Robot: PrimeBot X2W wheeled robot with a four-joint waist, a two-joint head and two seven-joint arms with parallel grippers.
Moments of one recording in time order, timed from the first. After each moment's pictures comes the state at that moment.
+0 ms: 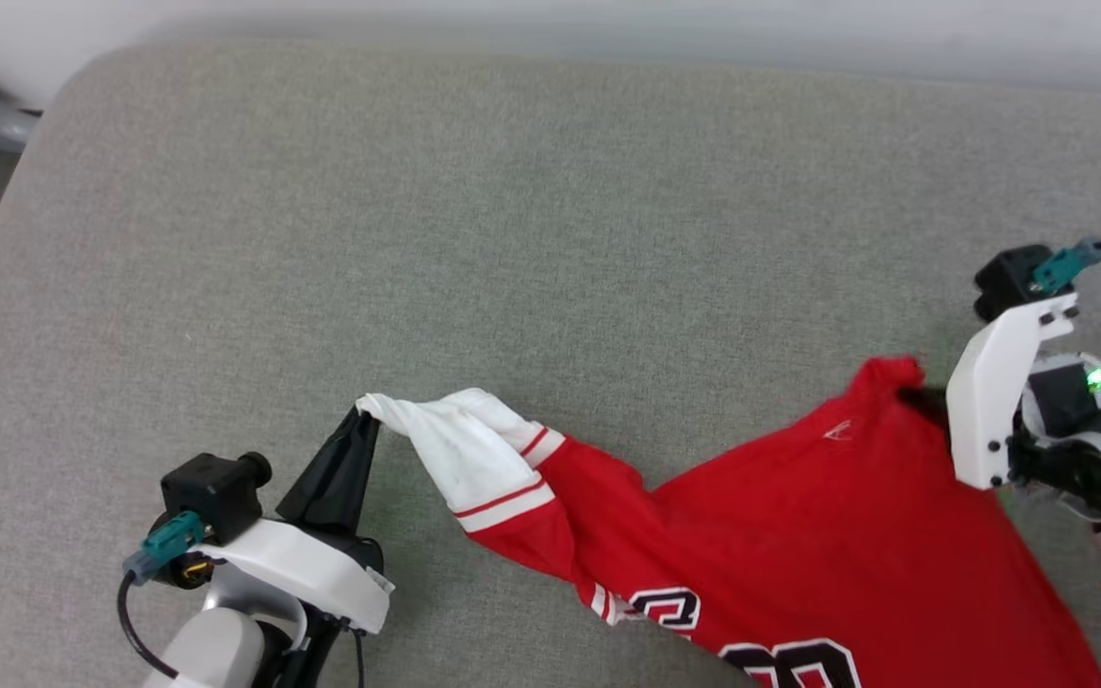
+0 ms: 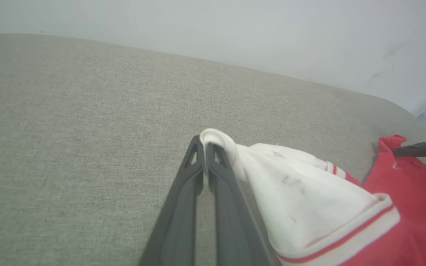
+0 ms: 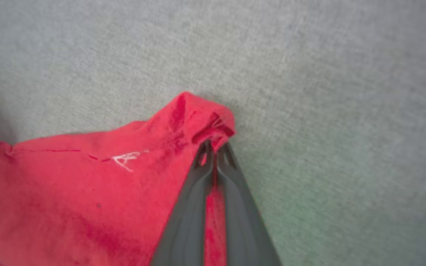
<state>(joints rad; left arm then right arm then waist) -0.20 0.28 -0.31 0.21 -0.56 -0.10 -0.22 -0.59 -0.47 0.39 0.44 0.71 0.13 0.78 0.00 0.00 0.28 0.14</state>
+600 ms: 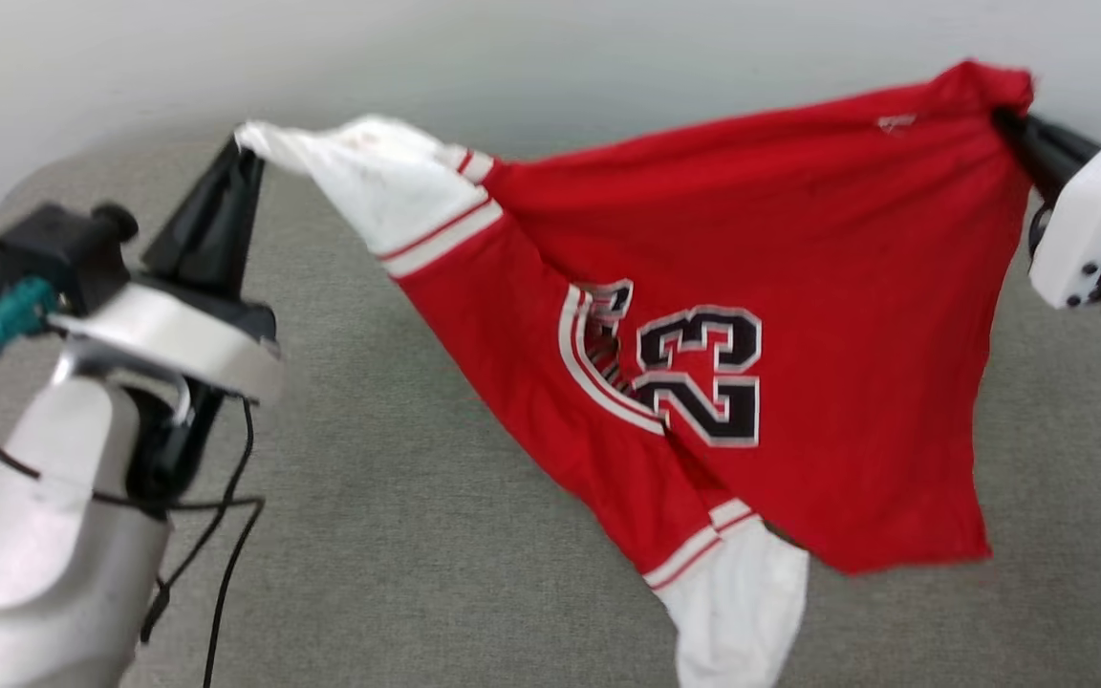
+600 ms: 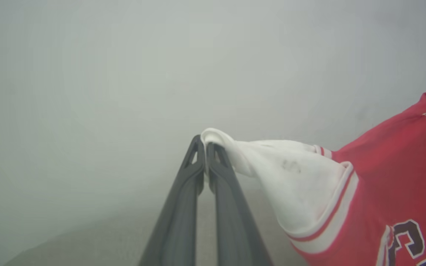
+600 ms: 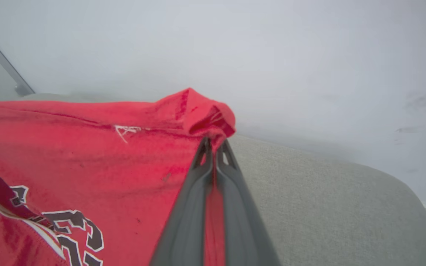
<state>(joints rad) -0.53 0.43 -0.27 0.20 -0.51 -0.11 -0.20 -0.72 -0.41 0.15 0.27 0.52 0.13 0.51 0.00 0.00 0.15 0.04</state>
